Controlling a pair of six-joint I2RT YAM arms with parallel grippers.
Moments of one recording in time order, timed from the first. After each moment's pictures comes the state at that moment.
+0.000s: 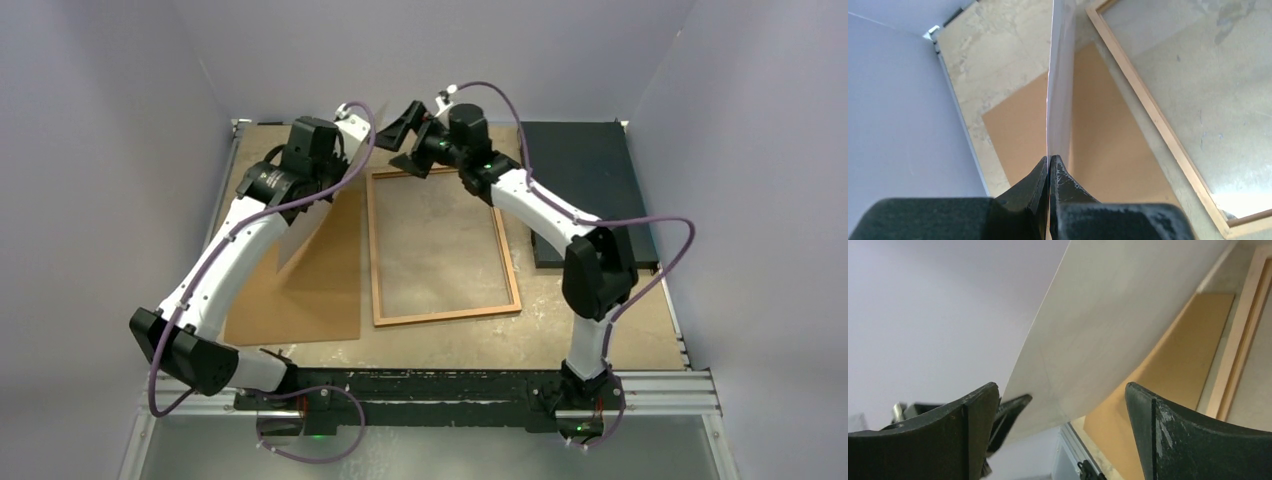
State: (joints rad) left arm -0.43 1.38 1.51 -0.85 -0.30 0.26; right arm 0.61 1.91 1.66 0.01 -0.38 1.12
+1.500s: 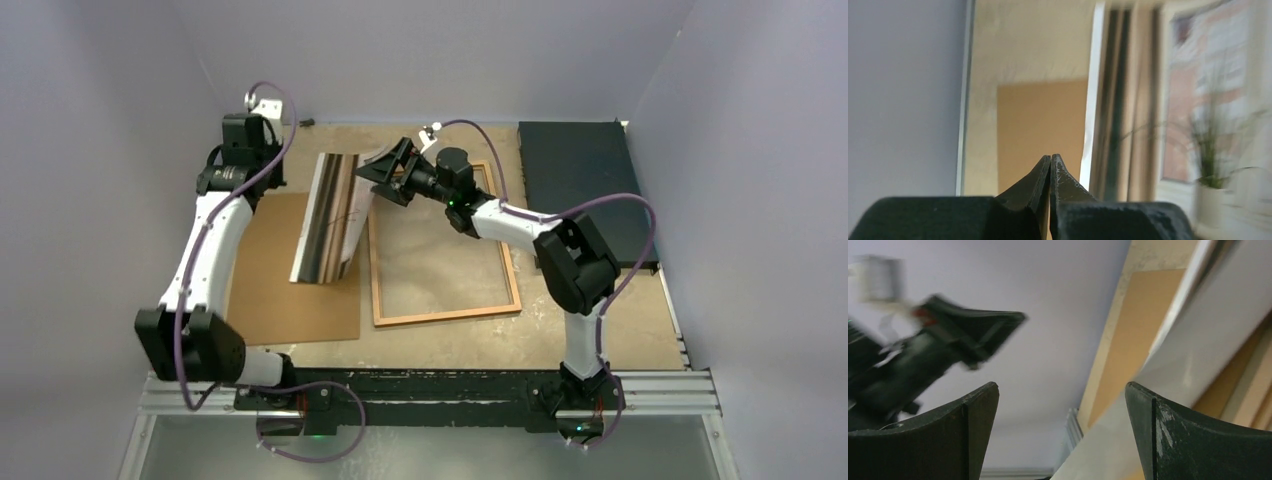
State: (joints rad) left arm -0.08 1.35 1.45 -0.63 -0.16 0.06; right arm 0.65 2.00 1.35 0.60 -0.44 1.26
